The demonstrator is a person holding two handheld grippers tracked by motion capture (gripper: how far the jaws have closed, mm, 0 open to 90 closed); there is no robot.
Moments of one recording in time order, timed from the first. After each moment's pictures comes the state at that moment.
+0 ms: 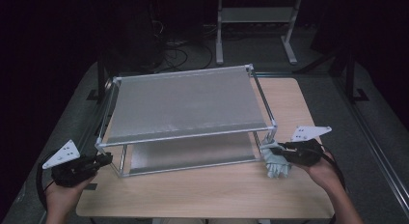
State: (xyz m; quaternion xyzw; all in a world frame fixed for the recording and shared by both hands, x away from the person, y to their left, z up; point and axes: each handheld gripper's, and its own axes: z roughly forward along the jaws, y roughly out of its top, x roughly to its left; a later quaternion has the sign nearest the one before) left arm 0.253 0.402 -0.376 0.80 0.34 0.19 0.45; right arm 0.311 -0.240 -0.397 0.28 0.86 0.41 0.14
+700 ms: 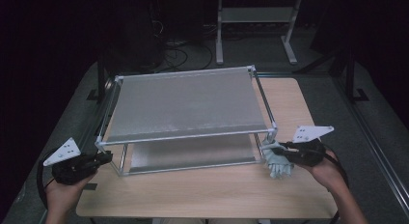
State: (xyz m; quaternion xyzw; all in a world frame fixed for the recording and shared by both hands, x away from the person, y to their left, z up) left arm 0.258 0.403 -0.375 0.80 0.34 0.19 0.45; right arm 0.304 -0.240 -0.381 0.25 0.87 0.41 0.15
